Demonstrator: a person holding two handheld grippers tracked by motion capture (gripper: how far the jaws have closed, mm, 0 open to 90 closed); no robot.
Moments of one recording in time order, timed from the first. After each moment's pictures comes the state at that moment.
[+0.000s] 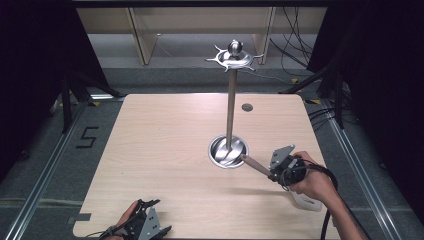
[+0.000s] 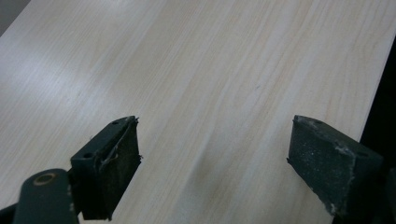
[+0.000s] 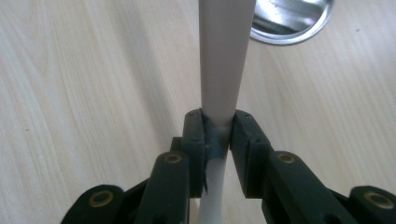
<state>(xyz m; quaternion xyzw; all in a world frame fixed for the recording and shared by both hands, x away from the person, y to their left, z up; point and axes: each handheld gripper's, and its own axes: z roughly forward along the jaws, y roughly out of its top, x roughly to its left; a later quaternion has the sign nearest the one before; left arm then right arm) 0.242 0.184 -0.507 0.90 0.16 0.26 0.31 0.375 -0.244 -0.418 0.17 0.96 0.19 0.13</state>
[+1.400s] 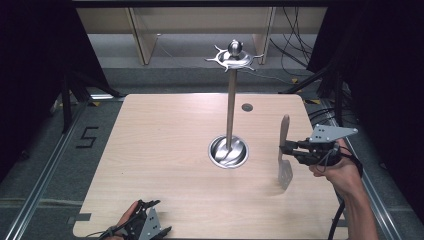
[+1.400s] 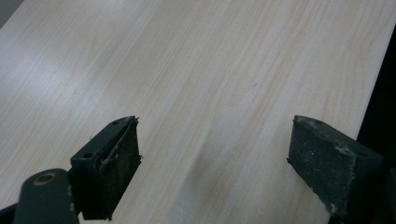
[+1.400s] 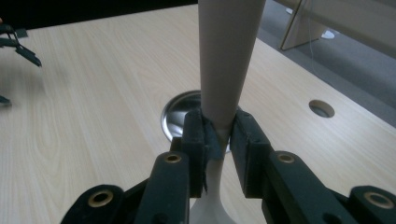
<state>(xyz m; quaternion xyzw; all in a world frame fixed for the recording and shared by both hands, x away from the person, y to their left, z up) 0.242 0.183 -0.509 0.90 0.16 0.26 0.31 0.377 -0.302 -0.362 0.23 0.83 0.47 0.18</state>
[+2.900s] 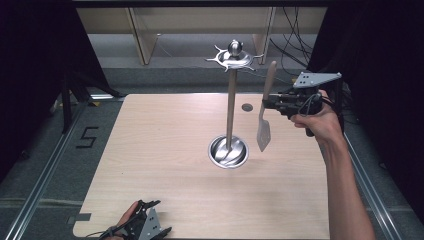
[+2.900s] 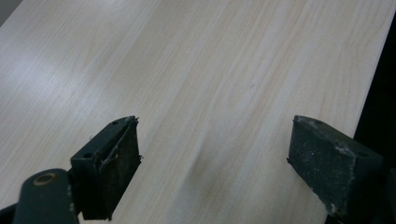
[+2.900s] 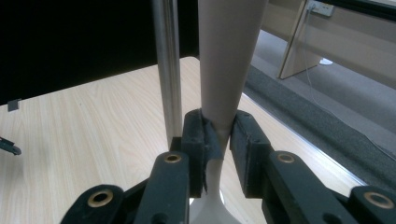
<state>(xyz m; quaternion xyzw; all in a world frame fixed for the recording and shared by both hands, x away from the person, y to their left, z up) 0.241 0.184 -0.507 0.90 0.15 0.26 0.31 0.464 -0.258 -0.290 0.24 0.81 0.51 0.17</state>
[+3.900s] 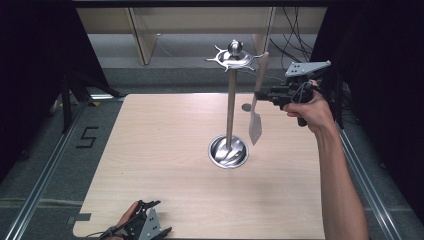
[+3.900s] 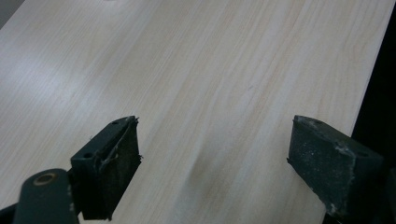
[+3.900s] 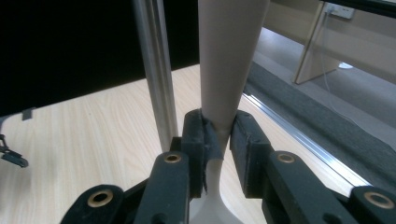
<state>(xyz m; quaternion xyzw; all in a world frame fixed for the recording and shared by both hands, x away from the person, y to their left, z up) 0.241 0.184 -0.507 0.90 0.16 0.26 0.31 0.493 -0.246 -0.282 0.22 0.81 0.52 0.14</state>
